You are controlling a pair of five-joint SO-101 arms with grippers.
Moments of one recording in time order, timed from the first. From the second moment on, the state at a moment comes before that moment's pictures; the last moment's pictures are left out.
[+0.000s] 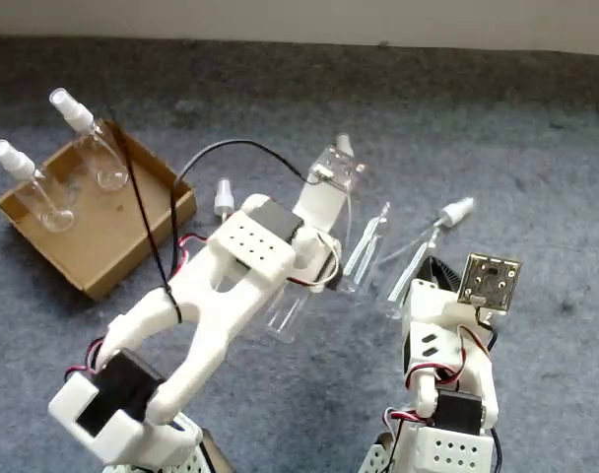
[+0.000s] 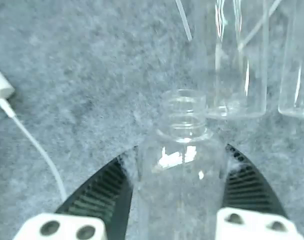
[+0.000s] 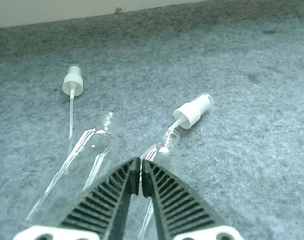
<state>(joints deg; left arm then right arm) 27.9 -5.7 19.1 65.9 10.1 6.2 -104.8 95.3 41.5 -1.5</state>
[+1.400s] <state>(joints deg) 9.9 -84.4 69.0 47.3 10.0 4.7 -104.8 95.3 41.5 -1.5</state>
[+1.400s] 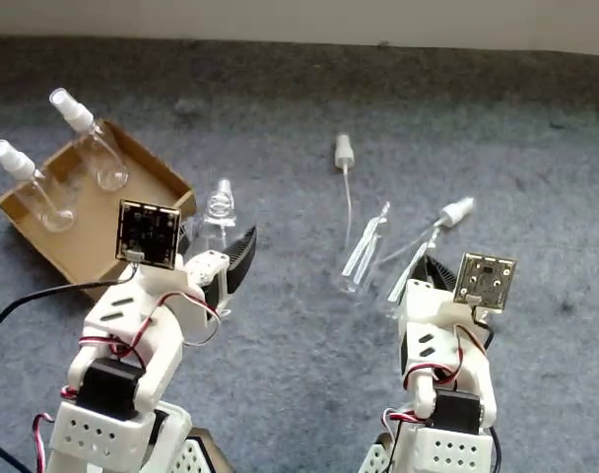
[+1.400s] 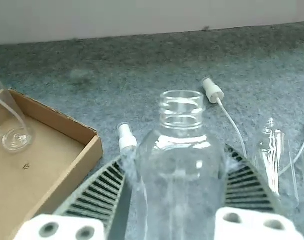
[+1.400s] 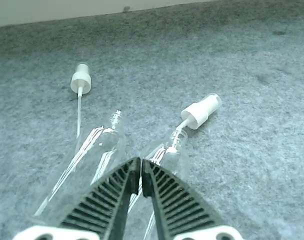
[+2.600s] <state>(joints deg) 9.5 -103.6 96.0 16.9 9.9 0.8 -104.8 95.3 41.5 -1.5</state>
